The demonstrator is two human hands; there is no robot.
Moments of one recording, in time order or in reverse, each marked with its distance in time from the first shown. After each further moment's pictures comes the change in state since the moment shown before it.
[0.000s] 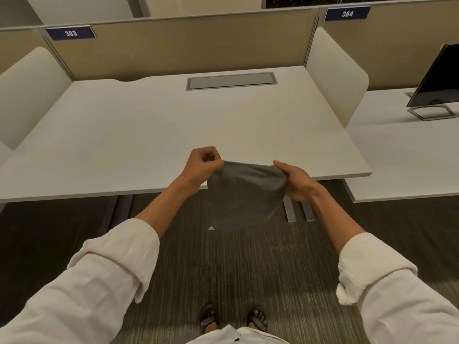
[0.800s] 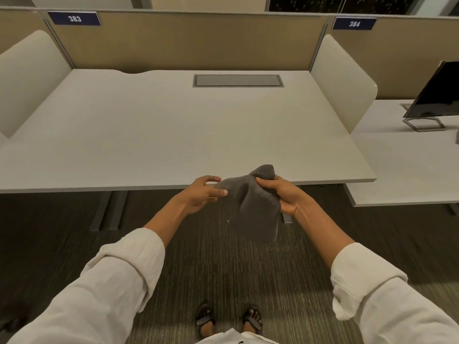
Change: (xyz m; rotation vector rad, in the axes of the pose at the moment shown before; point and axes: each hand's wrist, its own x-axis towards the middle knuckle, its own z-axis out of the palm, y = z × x) left_hand -0.019 -0.087 -0.043 -0.257 -0.227 -0.523; right_hand 0.015 0.019 0.076 0.239 -0.044 0.044
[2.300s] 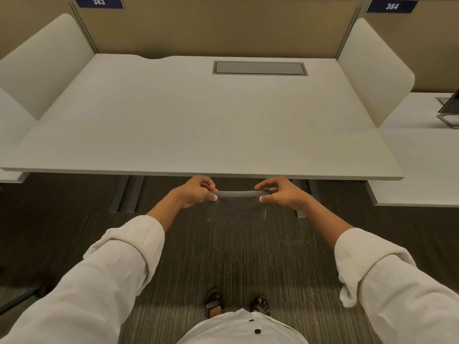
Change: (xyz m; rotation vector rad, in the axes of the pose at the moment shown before) left_hand -0.016 -0.029 -0.052 0.424 0.133 -0.068; right_hand 0.045 0.044 -0.019 -1.023 0.001 -0.045
